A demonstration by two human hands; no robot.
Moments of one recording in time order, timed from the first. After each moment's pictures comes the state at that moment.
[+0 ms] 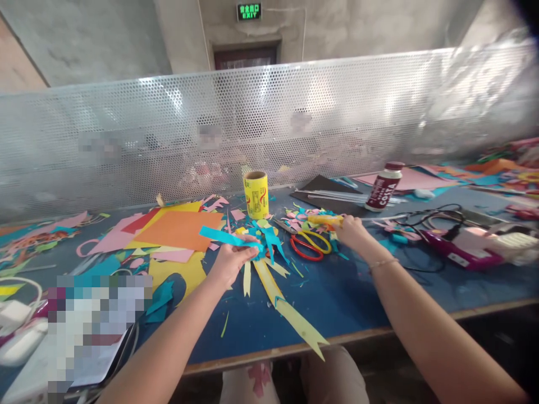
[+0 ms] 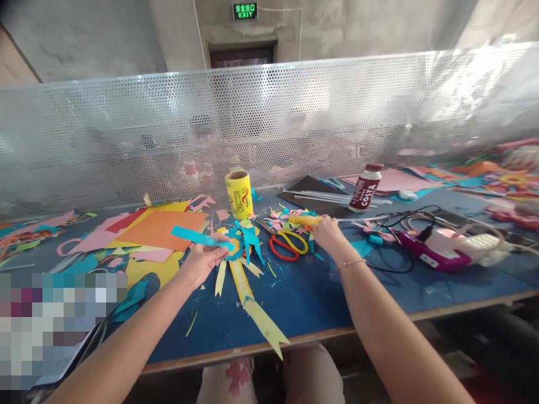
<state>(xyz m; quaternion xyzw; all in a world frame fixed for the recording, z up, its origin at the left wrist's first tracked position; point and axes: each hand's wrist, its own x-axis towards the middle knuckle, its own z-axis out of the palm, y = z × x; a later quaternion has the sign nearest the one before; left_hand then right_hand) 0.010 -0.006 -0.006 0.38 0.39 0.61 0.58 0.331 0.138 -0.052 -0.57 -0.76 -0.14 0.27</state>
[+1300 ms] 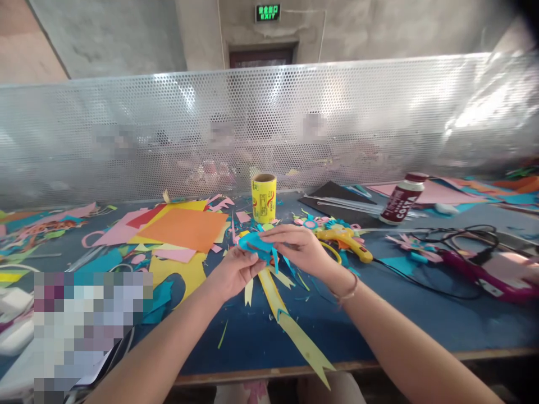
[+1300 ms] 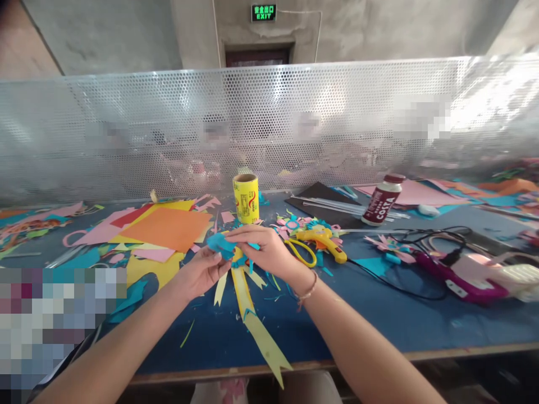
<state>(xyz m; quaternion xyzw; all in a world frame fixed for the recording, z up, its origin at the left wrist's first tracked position) 0.011 -0.012 0.001 0.28 0.27 0.59 0.71 0.181 0.048 0.036 -0.10 -0.85 0.22 0.46</state>
